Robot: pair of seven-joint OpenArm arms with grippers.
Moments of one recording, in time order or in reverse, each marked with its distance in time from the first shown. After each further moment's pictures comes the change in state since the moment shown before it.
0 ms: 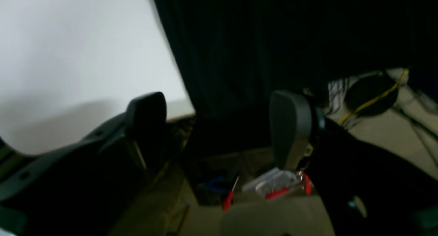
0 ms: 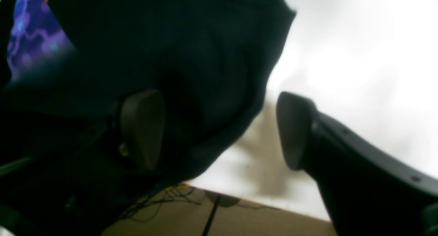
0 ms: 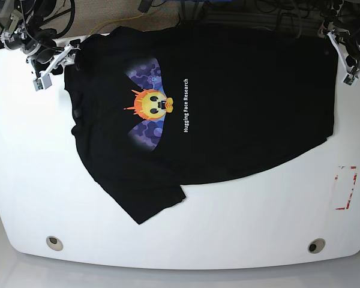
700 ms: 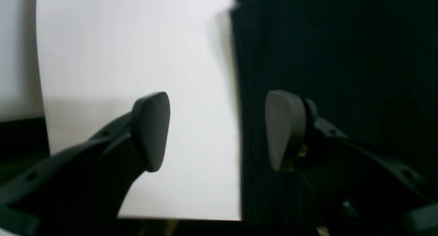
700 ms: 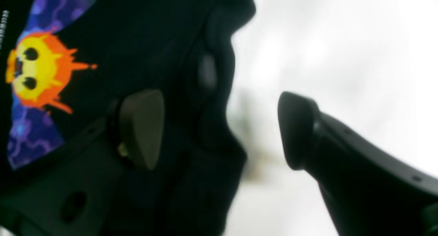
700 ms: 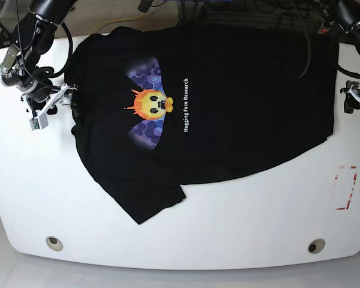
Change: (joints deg) left arm -25.9 1.2 -7.8 -10.4 5.0 0.0 -0.4; right arm 16.9 0.7 -2.6 -5.0 -7.5 -0.2 -0.2
